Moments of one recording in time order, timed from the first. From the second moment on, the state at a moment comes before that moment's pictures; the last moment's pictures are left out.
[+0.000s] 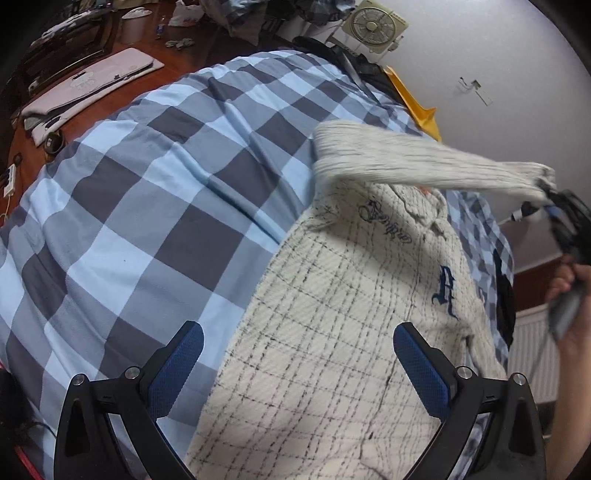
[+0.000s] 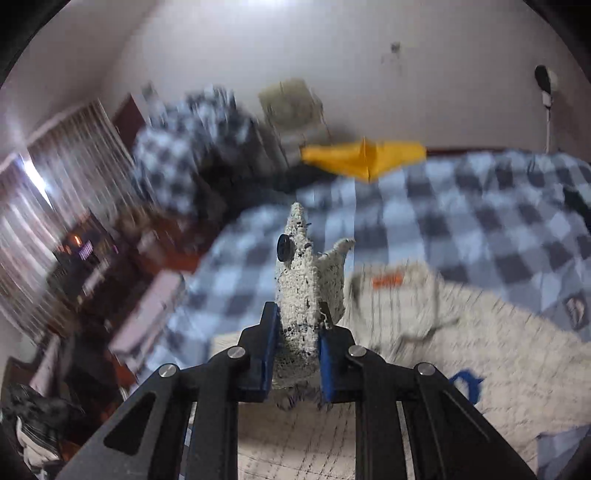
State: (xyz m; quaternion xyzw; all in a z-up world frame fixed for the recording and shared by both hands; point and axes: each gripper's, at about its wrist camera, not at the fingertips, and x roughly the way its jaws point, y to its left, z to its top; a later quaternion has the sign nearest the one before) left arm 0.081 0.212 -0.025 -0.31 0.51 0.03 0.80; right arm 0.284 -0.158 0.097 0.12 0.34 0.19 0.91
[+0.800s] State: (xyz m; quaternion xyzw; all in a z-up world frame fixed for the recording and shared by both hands) left arm 0.106 0.173 -0.053 -0.19 0.56 0.05 0.80; right arm 0.289 -0.276 -0.054 0.14 0.51 -0.04 0.85
